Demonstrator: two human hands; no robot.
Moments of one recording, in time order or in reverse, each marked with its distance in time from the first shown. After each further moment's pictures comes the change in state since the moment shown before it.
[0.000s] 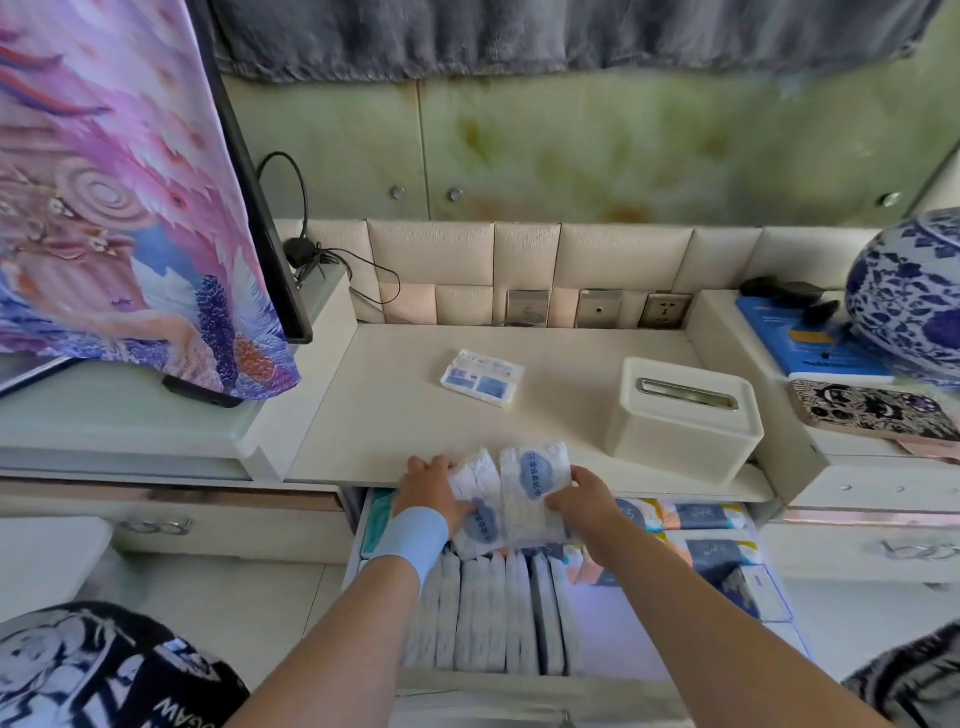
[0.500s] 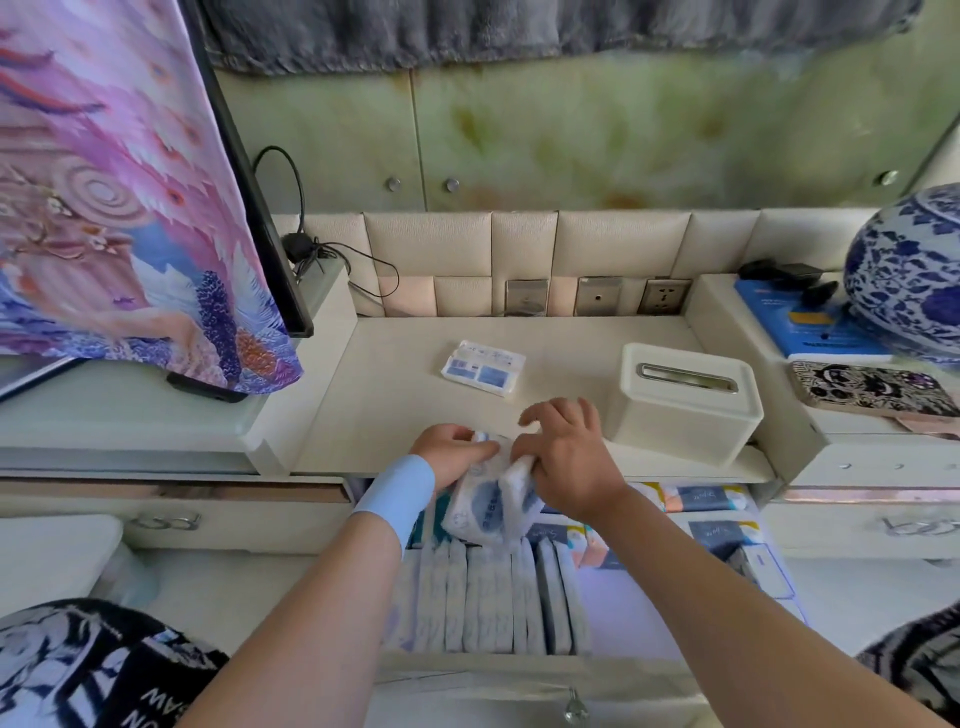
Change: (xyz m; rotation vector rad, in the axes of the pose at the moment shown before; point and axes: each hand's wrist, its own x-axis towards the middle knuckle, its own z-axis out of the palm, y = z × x) left_hand -0.002 0.021 -0.042 -0.681 -0.244 0.008; right_hand -0.013 -0.025 -0.002 -0.950 0.297 -1.246
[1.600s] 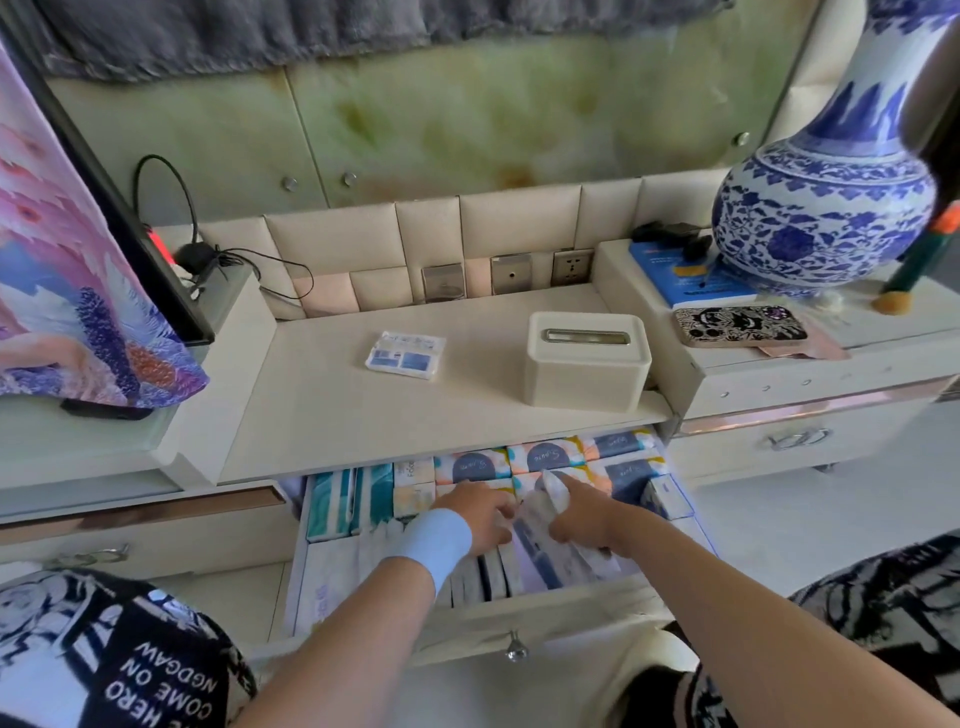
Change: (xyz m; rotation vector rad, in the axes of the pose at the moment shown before) left_hand -0.047 -0.019 0.125 1.049 -0.369 0.260; right_hand -0.126 0.046 -0.035 0.597 -0.809 0.981
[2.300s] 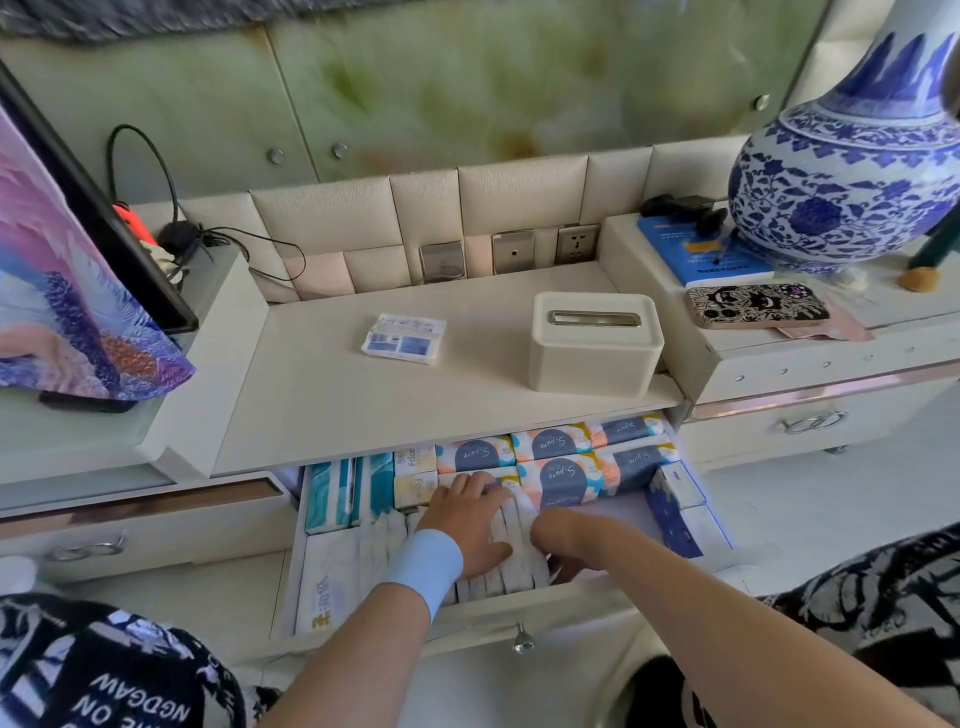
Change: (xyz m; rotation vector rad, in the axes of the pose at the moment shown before) left_hand 0.006 -0.028 0.037 0.256 0.190 0.100; right_hand 0.024 -0.017 0.050 0.231 -0.189 0.317
